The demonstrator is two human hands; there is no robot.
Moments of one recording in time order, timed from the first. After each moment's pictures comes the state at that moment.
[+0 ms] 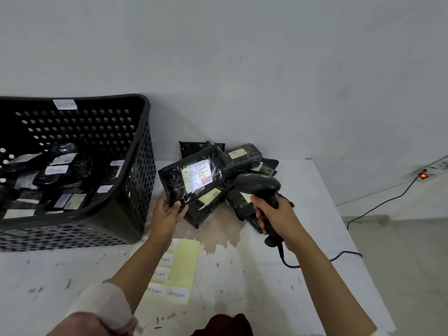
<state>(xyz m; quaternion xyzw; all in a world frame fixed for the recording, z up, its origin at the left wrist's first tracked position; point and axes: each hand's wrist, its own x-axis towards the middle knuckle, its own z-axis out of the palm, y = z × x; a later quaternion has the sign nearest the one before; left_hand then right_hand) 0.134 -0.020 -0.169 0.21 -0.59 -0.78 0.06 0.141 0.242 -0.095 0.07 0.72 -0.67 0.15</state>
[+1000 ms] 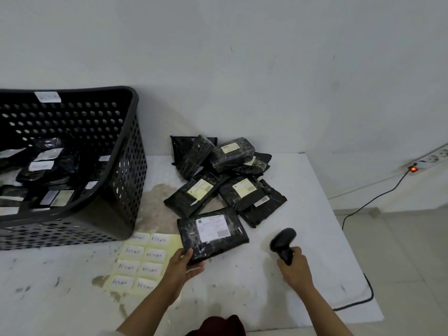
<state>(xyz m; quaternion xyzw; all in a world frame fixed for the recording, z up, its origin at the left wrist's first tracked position) 0.219 0.023 -0.244 0.33 -0.55 -0.75 -0.15 0.211 0.317 -0.239 0.24 0.88 -0.38 0.16</state>
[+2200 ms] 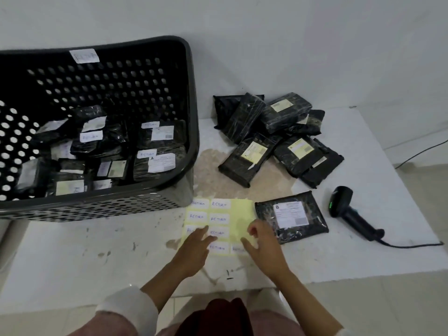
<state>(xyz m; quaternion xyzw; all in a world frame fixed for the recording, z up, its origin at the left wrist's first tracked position) 0.259 -0.156 -0.258 -0.12 -0.93 -0.18 -0.29 0.260 0.066 -0.250 -0.04 0.91 -0.42 0.08</state>
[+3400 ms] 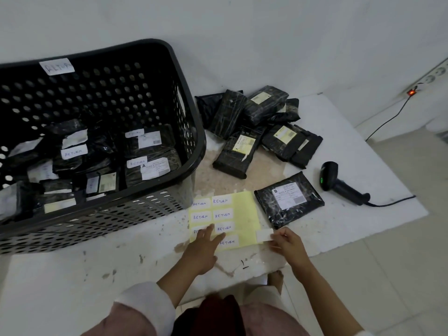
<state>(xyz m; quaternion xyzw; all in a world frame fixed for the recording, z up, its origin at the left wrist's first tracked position) 0.252 -0.172 -0.257 -0.21 -0.91 -0.04 -0.36 0.308 0.065 -0.258 0.34 0.66 -0.66 0.09</state>
